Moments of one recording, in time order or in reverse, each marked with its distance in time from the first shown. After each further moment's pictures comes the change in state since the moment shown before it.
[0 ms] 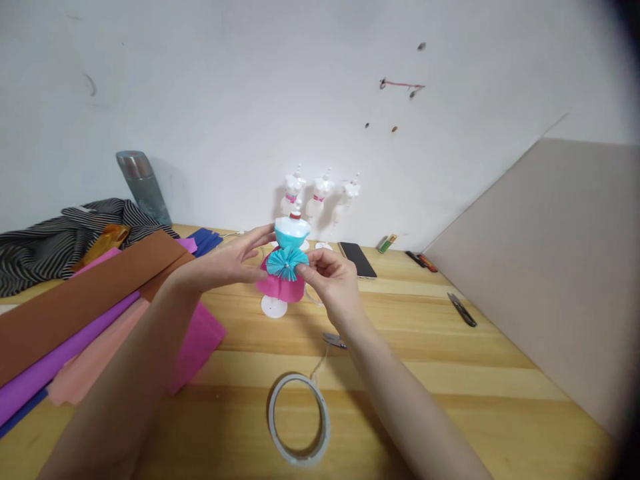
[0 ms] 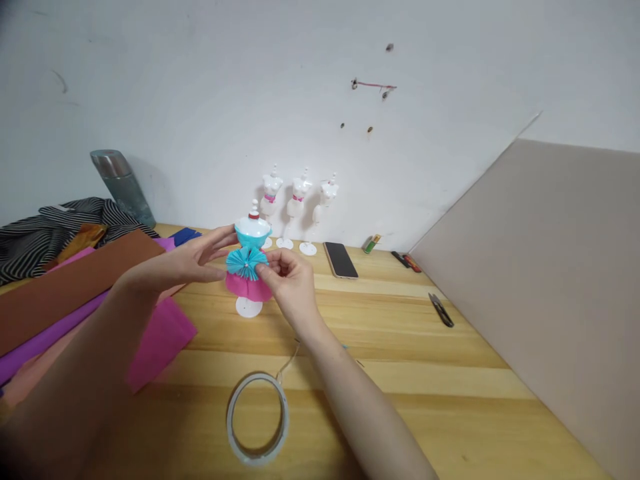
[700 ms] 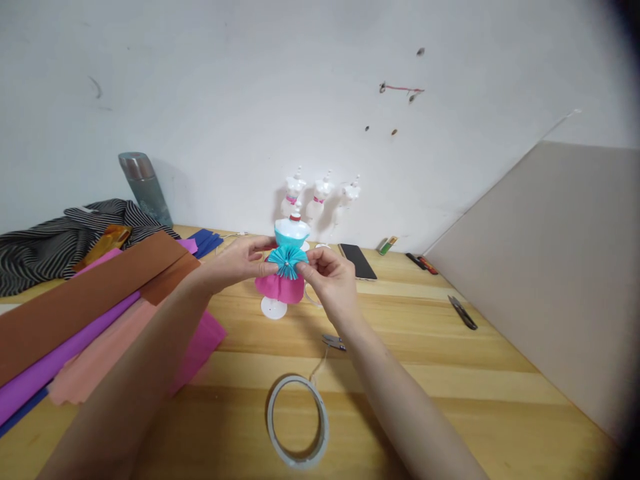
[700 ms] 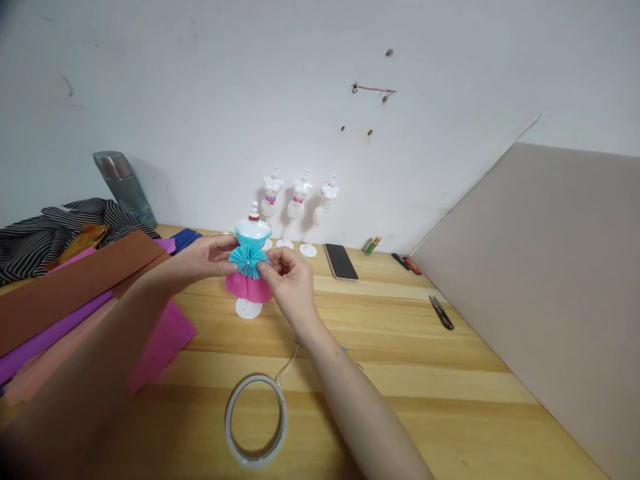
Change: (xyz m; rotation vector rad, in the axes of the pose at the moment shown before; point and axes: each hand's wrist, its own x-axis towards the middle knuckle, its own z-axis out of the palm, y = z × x) left_hand 0.012 -0.015 0.005 -0.015 0.033 0.038; right_hand 0.006 0.006 0.000 -0.070 0.029 -0.070
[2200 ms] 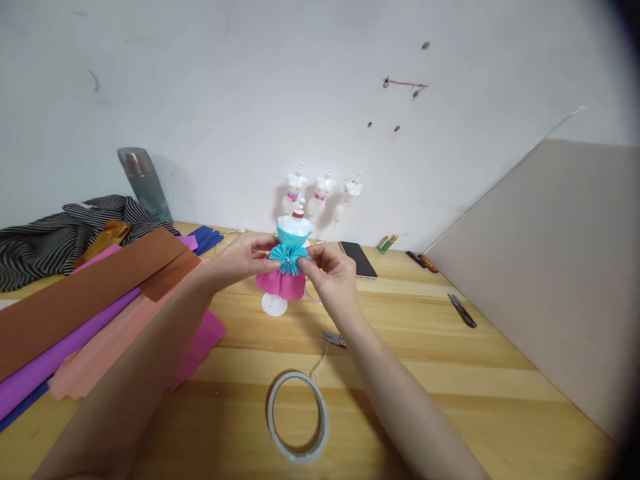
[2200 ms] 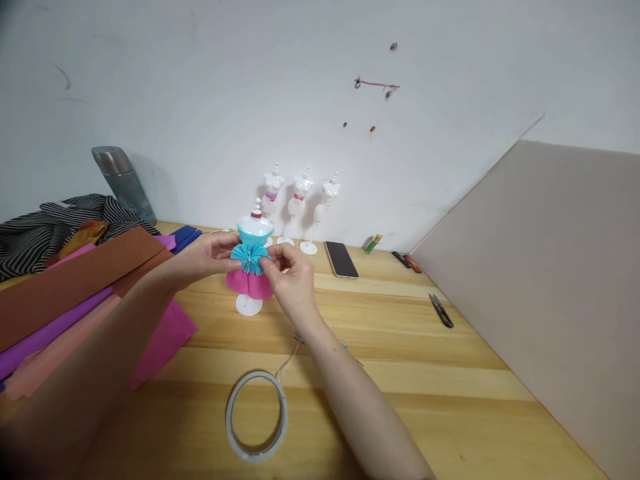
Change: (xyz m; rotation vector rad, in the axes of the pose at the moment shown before) left_hand 0.006 -0.011 0.000 -0.032 -0.051 0.026; right_hand 0.001 0.005 -0.002 -0.123 0.023 -0.116
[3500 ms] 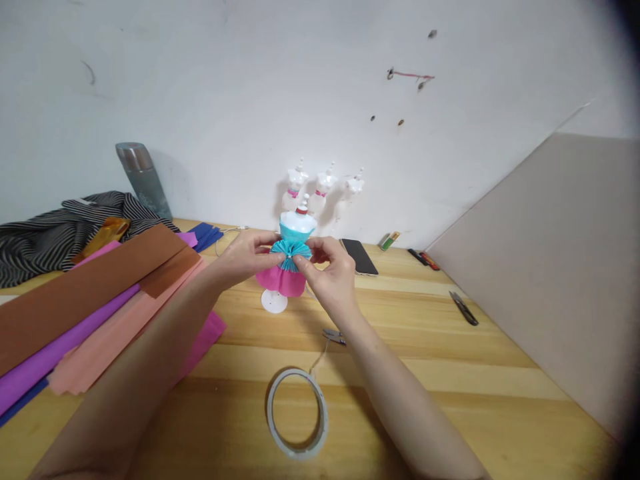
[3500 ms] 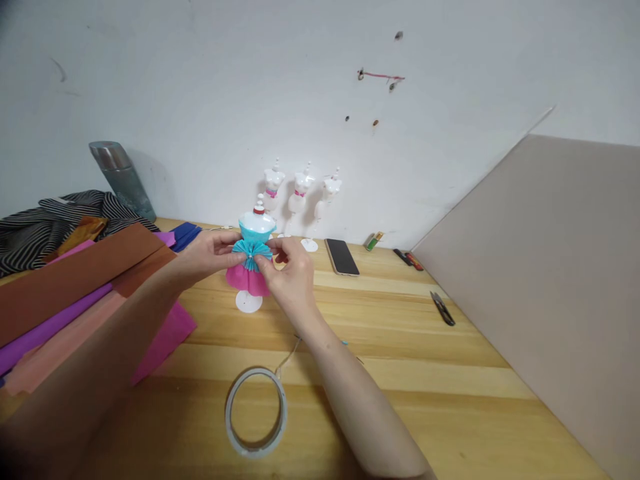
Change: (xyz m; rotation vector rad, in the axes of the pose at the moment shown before) left_hand 0.003 0.002 0.014 0.042 0.116 0.032; right_hand 0.001 0.002 -0.001 -0.341 0.094 -0.205
